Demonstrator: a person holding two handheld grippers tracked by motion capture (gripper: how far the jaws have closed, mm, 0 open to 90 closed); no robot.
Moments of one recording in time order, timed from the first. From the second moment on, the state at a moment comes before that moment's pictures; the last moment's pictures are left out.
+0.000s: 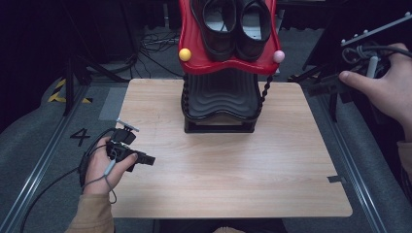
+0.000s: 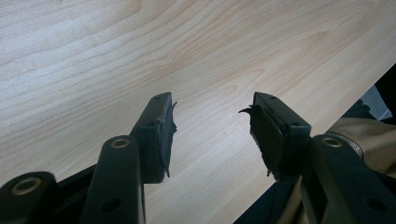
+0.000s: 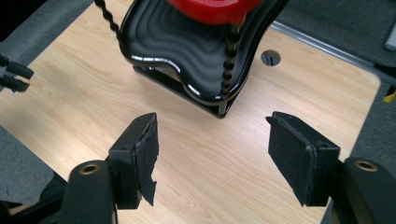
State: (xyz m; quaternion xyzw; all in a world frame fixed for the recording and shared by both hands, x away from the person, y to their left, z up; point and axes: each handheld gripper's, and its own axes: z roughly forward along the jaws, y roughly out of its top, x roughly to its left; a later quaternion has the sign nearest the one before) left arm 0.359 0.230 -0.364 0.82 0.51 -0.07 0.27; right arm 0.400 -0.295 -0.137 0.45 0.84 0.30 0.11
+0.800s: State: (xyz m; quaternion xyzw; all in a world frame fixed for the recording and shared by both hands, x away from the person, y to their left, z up) left arm 0.339 0.231 -0.371 0.82 0.51 -0.06 0.26; right arm 0.407 -0.308 -0.281 0.42 0.86 0.27 0.07
